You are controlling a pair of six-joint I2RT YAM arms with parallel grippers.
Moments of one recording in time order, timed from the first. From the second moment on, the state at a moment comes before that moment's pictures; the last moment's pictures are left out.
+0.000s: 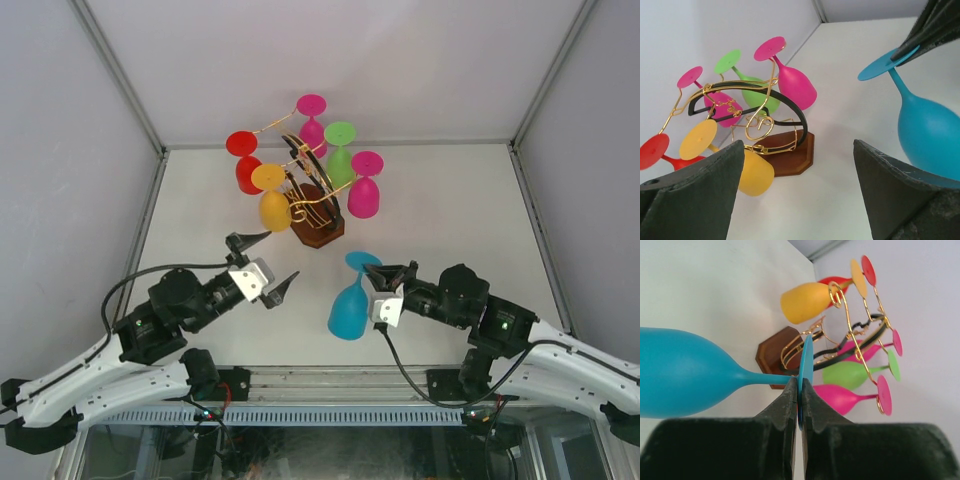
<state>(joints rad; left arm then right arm) -1.06 0.58 0.81 -0.24 -0.19 0.41 1.07 0.65 0.69 -0.22 -0.02 -0.94</state>
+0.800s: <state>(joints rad) -1.06 0.59 0.71 -0.20 0.11 0.73 1.08 0.72 0.73 -0.23 -0.29 -0.97</state>
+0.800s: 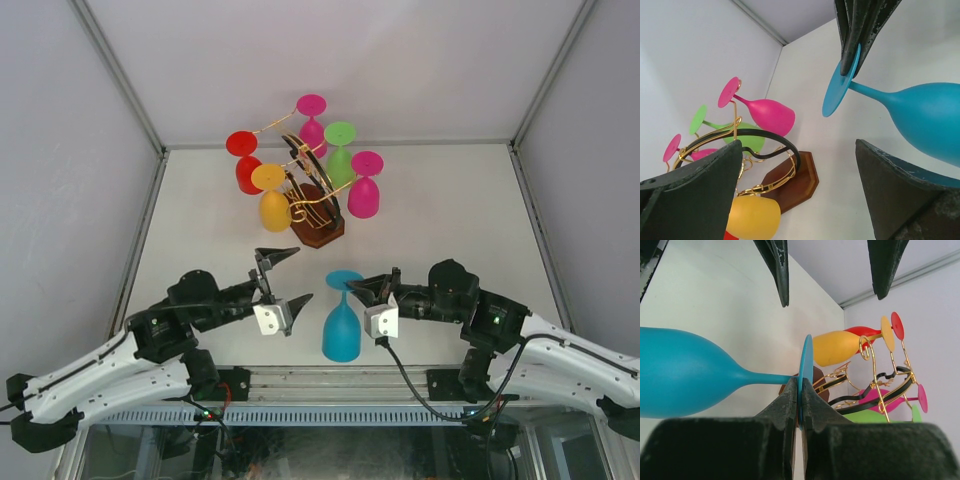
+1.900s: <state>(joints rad) -1.16 0.73 0.72 -0.19 0.16 0.71 1.09 0.79 0.76 -0.22 -0.38 -0.94</state>
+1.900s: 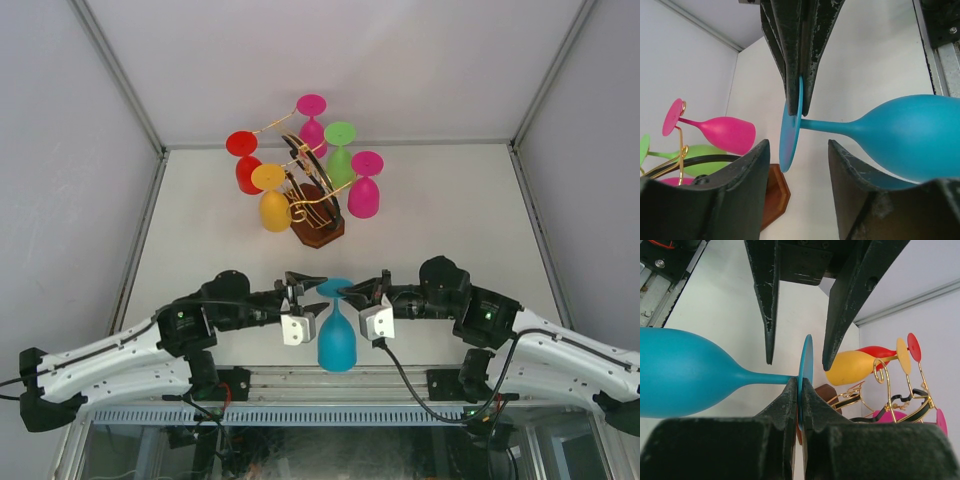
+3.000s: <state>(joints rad) -1.18 0.73 0.72 -0.20 0.08 0.78 1.09 0.76 0.78 -0.22 -0.35 -0.83</state>
